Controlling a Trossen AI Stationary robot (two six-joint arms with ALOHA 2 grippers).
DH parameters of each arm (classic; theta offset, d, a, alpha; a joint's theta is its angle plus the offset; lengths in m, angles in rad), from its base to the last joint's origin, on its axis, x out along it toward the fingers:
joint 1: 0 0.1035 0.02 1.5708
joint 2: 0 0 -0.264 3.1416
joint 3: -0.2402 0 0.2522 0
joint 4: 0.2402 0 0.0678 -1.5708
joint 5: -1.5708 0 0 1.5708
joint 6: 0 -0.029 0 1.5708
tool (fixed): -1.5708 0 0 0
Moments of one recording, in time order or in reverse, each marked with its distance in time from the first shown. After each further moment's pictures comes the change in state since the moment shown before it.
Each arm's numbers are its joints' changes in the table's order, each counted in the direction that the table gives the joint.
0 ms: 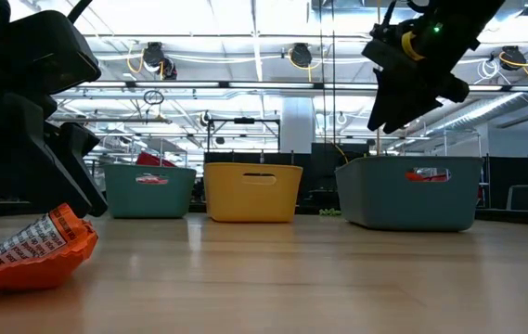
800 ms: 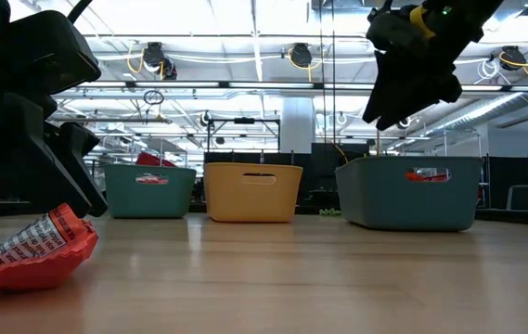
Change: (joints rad) left arm 0.000 0.000 0.000 0.000 0.000 0.000; right arm 0.049 0.000 0.000 -0.103 -0.115 0.086
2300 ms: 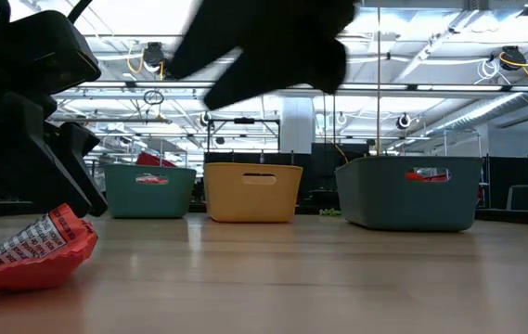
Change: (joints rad) left arm 0.000 0.000 0.000 -0.002 0.000 0.000; right arm 0.238 -0.661 -0.526 -0.404 -0.098 0.274
